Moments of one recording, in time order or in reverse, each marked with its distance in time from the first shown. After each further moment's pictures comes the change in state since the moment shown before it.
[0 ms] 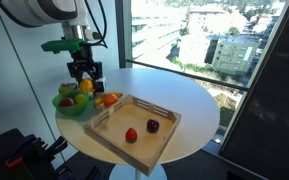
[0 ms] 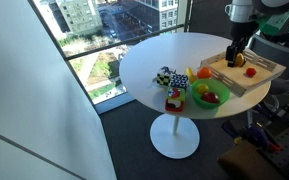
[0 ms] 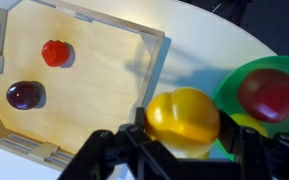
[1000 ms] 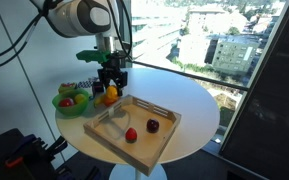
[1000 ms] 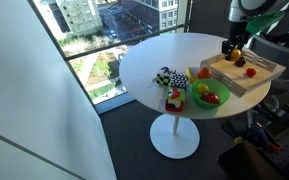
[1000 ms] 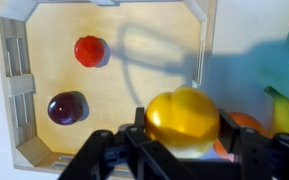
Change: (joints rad) arm -0.067 0.226 -0.117 0.182 -0.002 0.051 0.099
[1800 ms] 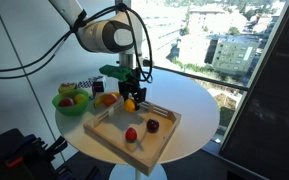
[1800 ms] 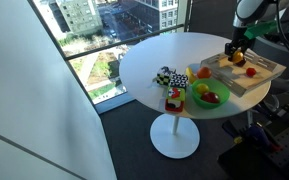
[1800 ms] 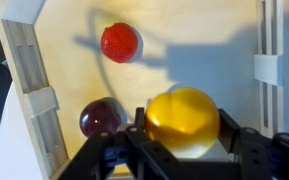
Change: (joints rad) arm -0.063 0.187 -0.084 0.113 0.063 0.078 0.001
